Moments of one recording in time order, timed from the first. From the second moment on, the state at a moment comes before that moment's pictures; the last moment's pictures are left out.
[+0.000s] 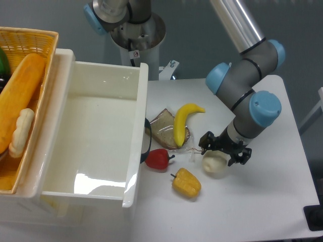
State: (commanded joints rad) arm 2.70 -2.18 -1.50 -1.15 1.36 1.03
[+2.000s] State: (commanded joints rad) arm 2.84 -2.09 -1.31 -1.16 1.54 1.18
